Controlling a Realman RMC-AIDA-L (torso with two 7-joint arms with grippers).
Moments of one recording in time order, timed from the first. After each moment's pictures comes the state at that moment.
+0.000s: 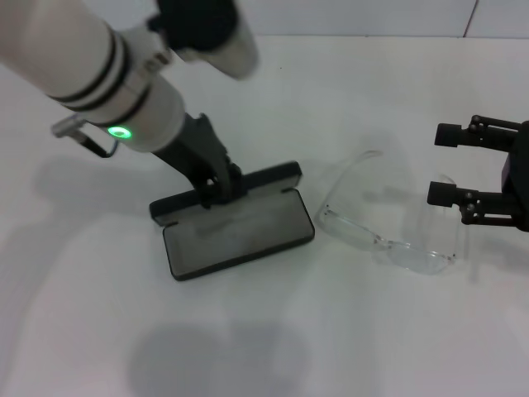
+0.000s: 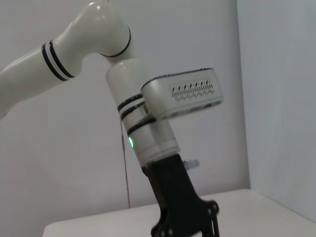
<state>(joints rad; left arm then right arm) -0.70 -2.09 1.51 1.42 2.54 1.57 -2.26 0.36 2.02 -0.88 -0.88 -1.62 -1.79 1.30</state>
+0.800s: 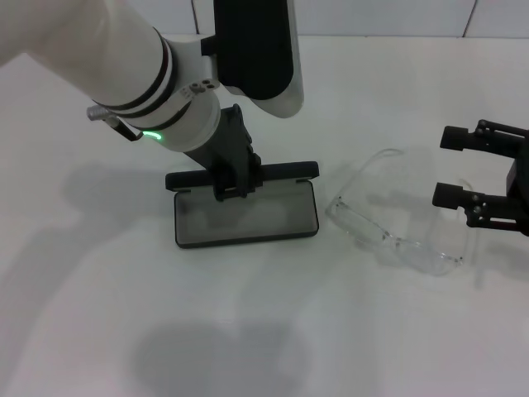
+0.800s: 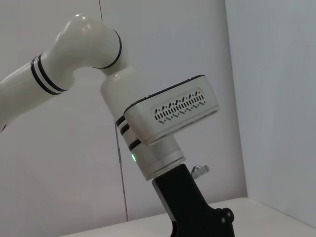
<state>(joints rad) -0.72 -2.09 1.66 1.44 2.60 1.47 -2.17 0.35 2.01 -0.88 -0.83 -1.58 -1.80 1.28</state>
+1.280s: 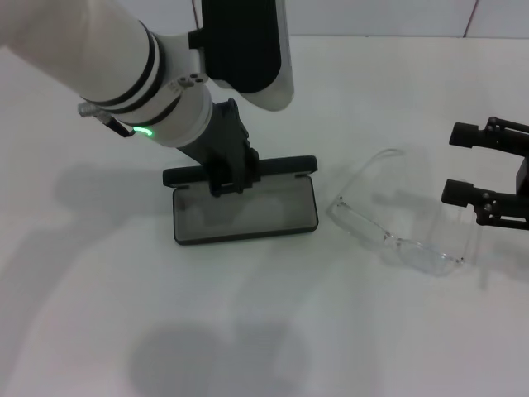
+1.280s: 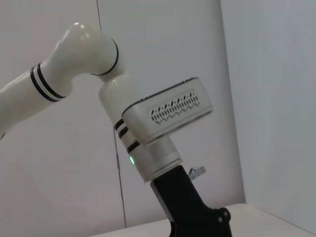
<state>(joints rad) -0.70 -2.09 1.63 1.47 2.59 1.48 -2.14 0.34 2.01 -0.87 -0.83 -1.57 -1.82 1.28</state>
